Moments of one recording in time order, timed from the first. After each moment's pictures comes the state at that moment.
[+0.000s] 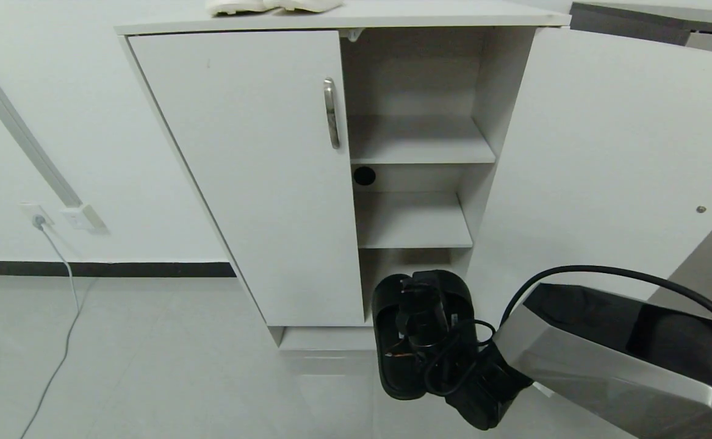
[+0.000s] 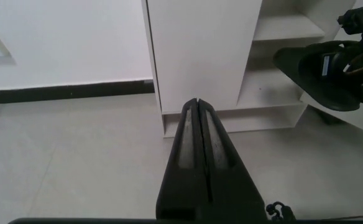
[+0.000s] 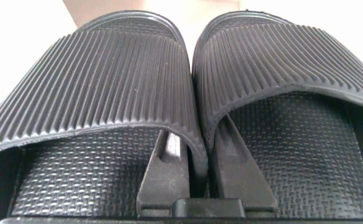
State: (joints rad) left arm 0.00 0.00 0.00 0.00 -0.04 0.04; right arm 0.79 2.45 -1.20 -0.94 -0.76 0.19
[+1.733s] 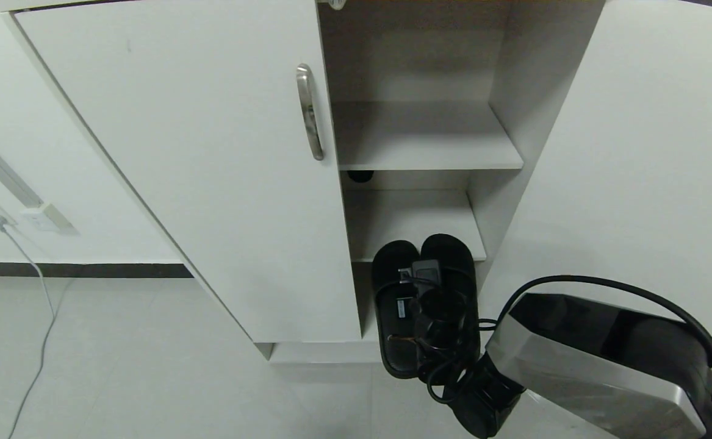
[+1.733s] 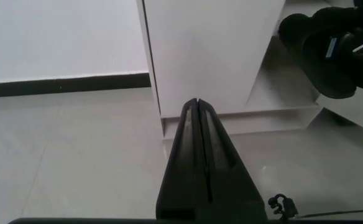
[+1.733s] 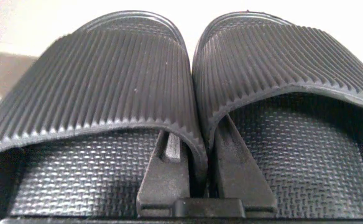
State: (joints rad) left arm 0.00 0.00 0.00 0.00 -0.04 0.04; right arm 0.78 2.50 -1.18 -1.41 -0.78 -0.12
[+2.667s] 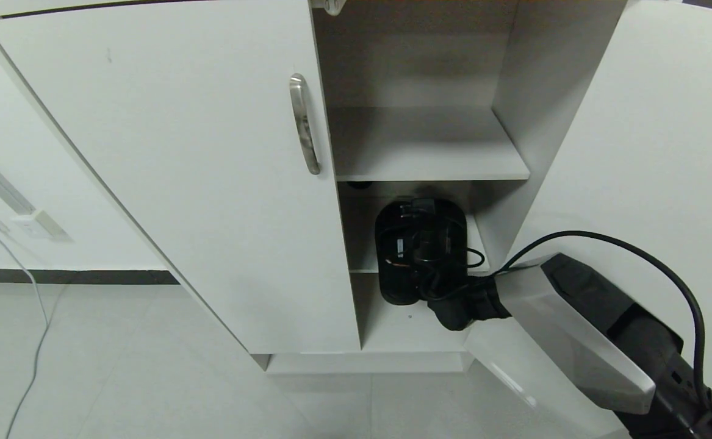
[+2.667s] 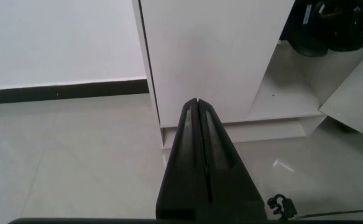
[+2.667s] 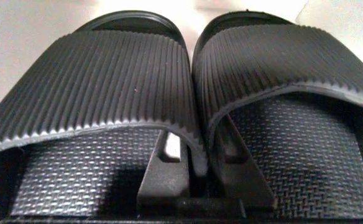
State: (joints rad) left arm 0.00 0.00 0.00 0.00 -0.04 0.04; right arm 0.63 2.61 -1.90 -0.73 -0.68 -0.02
